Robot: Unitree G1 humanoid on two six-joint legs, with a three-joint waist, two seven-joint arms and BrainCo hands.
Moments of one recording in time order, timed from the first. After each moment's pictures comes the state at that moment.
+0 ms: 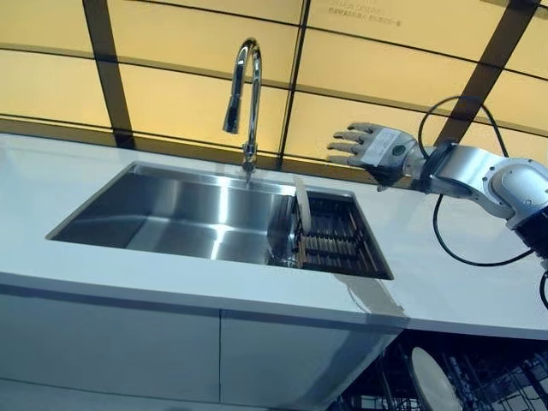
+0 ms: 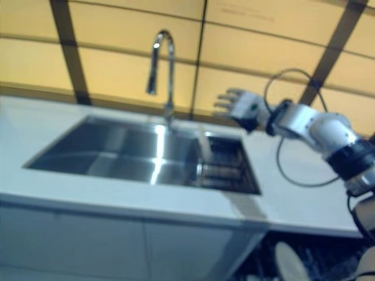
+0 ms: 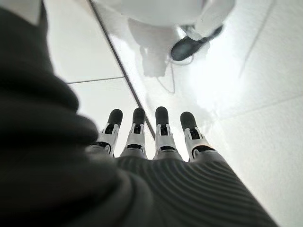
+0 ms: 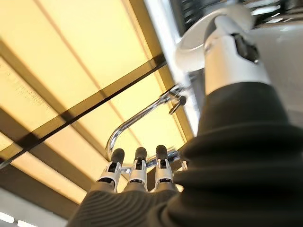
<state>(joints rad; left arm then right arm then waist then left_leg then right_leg) 0.05 0.38 -0.22 1.16 0.15 0.04 -0.09 -1.20 -1.05 0.87 0.33 -0.91 -0.45 0.00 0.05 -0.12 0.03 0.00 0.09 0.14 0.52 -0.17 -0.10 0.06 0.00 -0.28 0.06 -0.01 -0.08</state>
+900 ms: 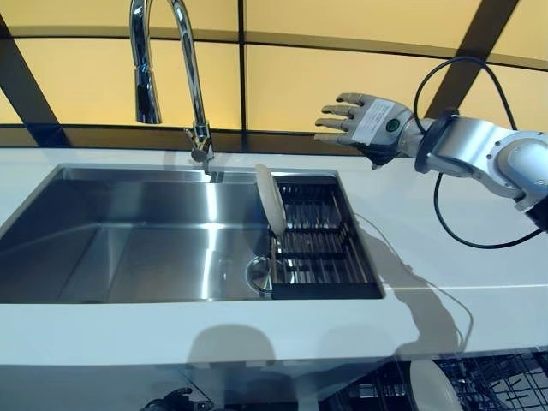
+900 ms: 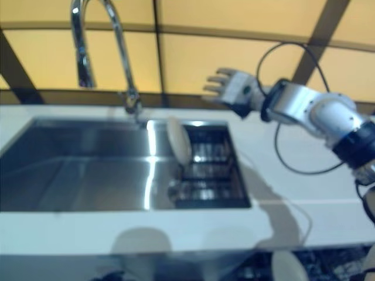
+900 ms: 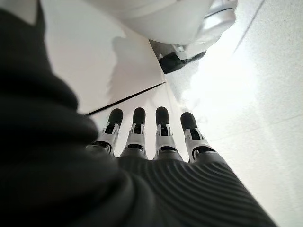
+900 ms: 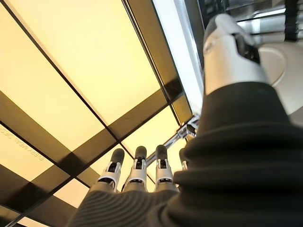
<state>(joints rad) -0.01 0.34 -0.31 1.10 0.06 0.06 -0.11 -1.30 -1.12 0.92 0.17 -0.82 -0.37 0.06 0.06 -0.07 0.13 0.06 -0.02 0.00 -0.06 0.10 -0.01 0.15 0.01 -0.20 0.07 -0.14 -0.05</state>
